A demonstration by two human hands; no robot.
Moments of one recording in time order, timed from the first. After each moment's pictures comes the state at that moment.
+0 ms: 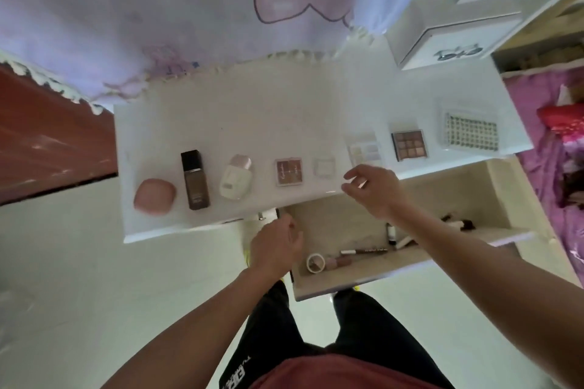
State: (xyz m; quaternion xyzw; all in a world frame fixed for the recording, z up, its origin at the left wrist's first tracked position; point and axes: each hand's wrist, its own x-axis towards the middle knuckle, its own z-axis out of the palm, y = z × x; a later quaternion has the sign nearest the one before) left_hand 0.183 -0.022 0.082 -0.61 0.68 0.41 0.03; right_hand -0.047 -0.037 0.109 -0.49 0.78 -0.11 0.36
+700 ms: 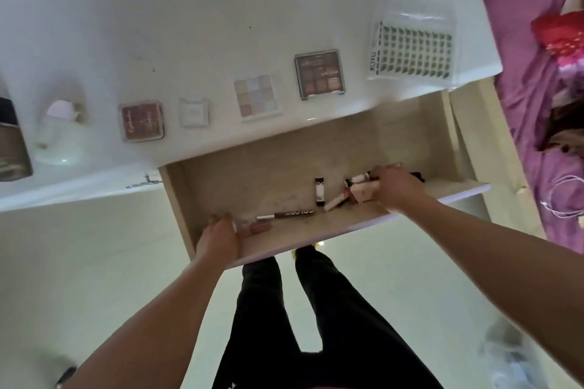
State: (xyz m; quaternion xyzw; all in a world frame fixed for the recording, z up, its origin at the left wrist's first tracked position) left_hand 0.079 0.067 -0.079 -0.63 0.63 0.34 0.29; right_hand -0.279 0.105 -0.050 -0.46 0.78 0.19 0.36
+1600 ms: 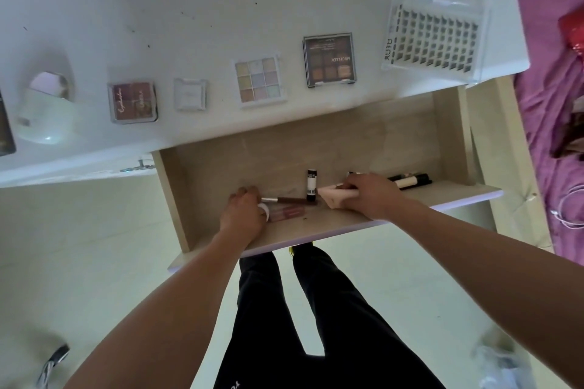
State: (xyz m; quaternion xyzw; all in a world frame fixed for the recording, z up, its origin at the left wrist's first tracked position) left_hand 0.022 0.061 -0.089 -0.62 0.66 0.38 0.20; right_hand -0.248 0.102 -0.072 -0.55 0.70 0.14 0.44
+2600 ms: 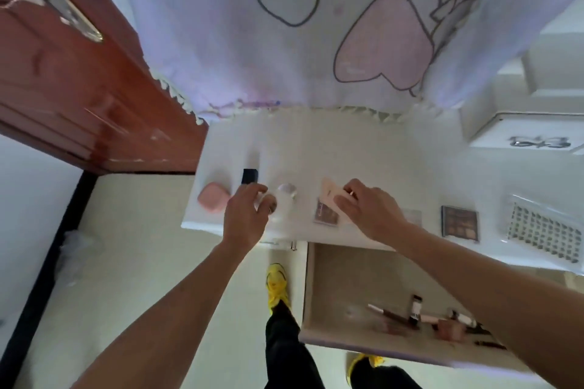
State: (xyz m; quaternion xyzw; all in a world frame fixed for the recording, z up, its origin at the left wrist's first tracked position) left_hand 0.219 -0.080 0.131 -0.73 0.60 0.24 -0.22; right_hand -0.033 -0.096 0.138 -0.71 0.63 -0.06 0.32
